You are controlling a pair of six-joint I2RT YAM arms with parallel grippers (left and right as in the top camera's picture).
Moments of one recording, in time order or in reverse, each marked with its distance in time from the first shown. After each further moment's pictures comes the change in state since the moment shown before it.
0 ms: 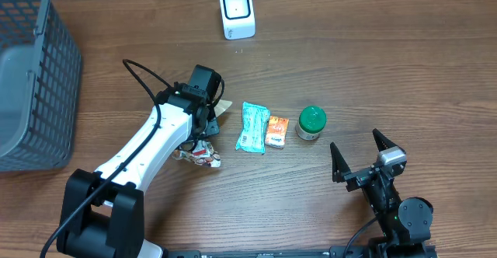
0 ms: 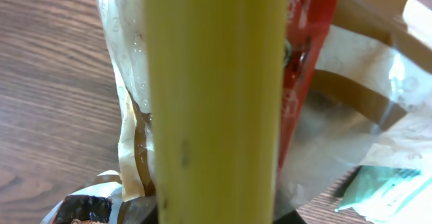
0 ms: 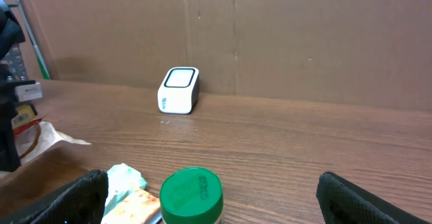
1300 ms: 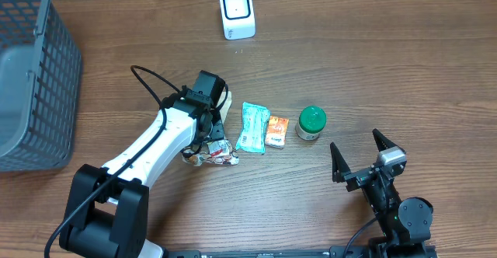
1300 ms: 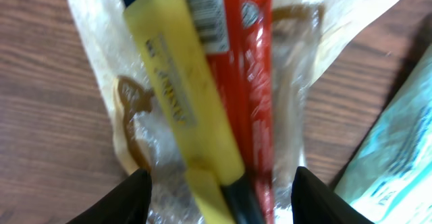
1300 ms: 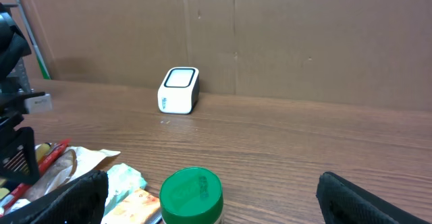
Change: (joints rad) left arm -0.019 0.016 -0.051 0.073 0.045 0.023; right arm 0.000 0.000 0.000 0.000 0.000 0.000
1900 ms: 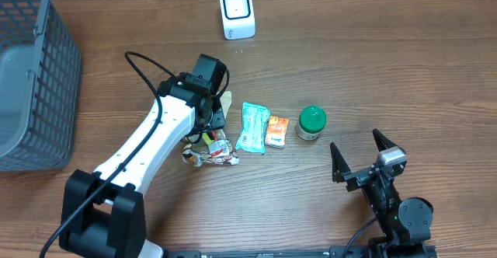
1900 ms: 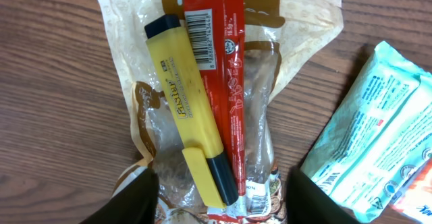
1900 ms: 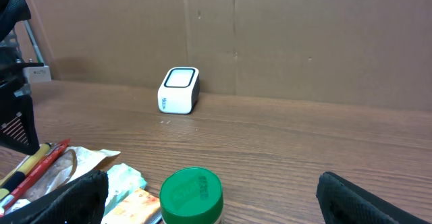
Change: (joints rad) left arm 0.000 -0.002 0.164 -0.151 0.000 -0.046; right arm 0.000 0.000 0.000 0.001 0.000 0.000
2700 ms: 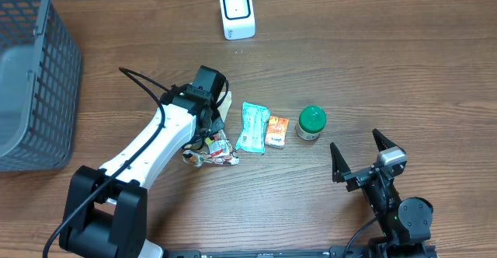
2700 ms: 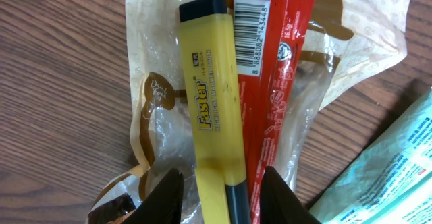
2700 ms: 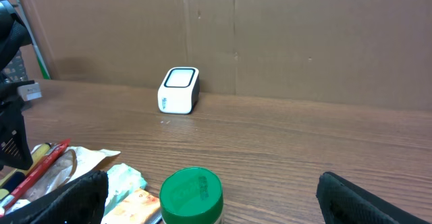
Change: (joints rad) left arm 0.000 0.000 -0.120 0.124 -0.042 -0.180; right arm 0.000 0.000 0.000 0.000 0.000 0.000
